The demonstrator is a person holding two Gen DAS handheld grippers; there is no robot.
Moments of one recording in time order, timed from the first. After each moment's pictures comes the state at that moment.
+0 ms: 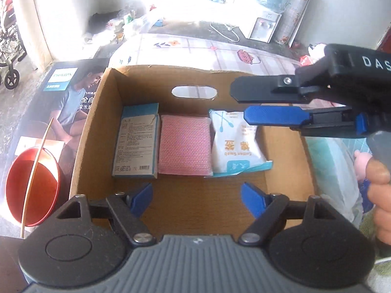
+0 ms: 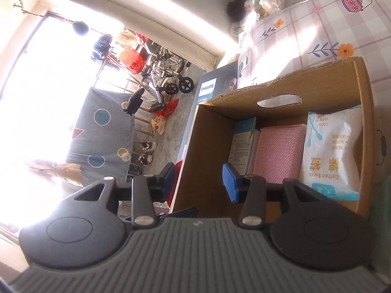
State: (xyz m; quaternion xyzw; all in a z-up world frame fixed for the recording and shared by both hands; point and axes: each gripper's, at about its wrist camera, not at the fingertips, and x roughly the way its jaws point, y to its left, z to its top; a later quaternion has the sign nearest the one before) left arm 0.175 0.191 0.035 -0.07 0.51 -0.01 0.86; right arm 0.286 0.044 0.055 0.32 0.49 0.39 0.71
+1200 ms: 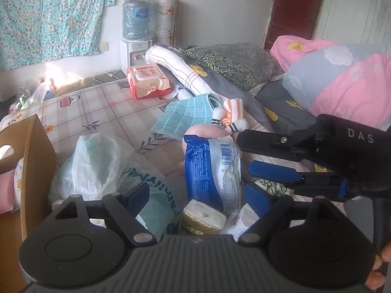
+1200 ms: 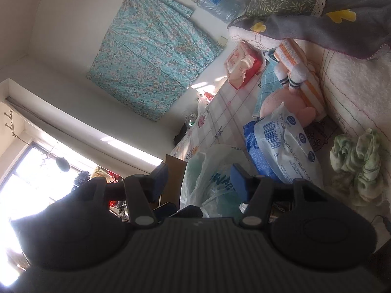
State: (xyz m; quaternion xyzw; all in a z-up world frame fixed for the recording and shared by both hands) left arm 0.111 -0.152 0.013 0.05 0.39 -0.22 0.89; right arm 0.041 -0.329 -0.027 0.47 0.29 0.14 0.82
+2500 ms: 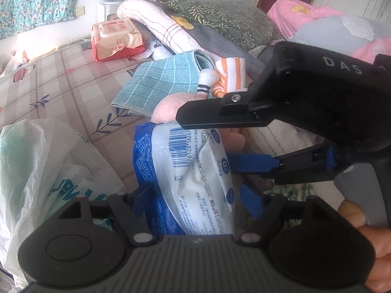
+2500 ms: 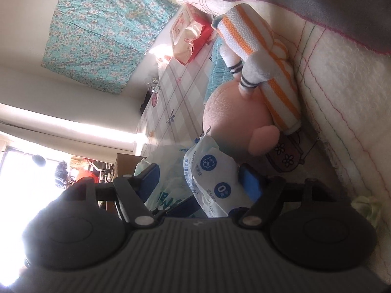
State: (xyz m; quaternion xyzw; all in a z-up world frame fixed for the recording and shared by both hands) left arm 0.197 -0.200 -0.062 0.04 0.48 -0.25 0.84; right arm 0.183 -0.333 -0.086 0.50 0.42 0.13 0.75
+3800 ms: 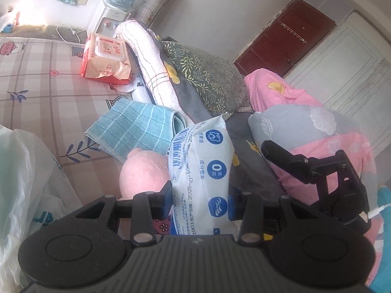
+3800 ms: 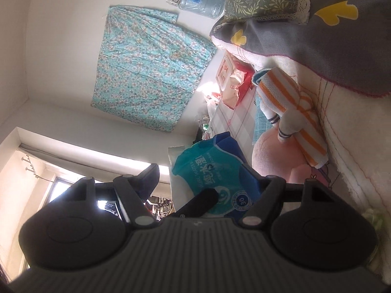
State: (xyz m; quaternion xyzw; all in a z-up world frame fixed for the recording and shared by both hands) left arm 0.232 -0.166 -0.034 -0.19 0.43 -0.32 0.82; right arm 0.130 -0.399 -0.065 0.58 0.28 0.15 0.75
